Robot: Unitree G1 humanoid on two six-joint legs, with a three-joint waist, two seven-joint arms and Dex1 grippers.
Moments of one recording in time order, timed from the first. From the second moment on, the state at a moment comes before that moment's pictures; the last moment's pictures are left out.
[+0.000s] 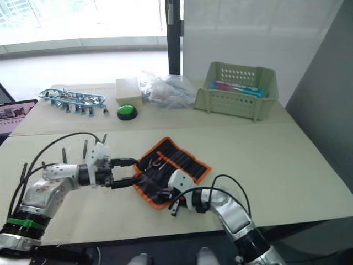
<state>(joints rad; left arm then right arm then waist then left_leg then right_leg) -0.34 0.67 -0.08 0.13 -0.47 0.25 -1.08 -0.33 -0.34 0.43 -0.07 0.14 0.33 0.84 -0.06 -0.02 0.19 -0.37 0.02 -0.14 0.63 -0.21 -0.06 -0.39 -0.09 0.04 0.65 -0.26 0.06</state>
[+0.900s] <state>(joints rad) -0.27 0.58 -0.12 0.21 -0.18 -0.07 -0.90 -0.62 -0.18 0.42 0.29 0.12 0.34 0.91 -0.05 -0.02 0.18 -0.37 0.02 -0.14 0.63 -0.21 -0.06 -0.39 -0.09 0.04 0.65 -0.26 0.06</state>
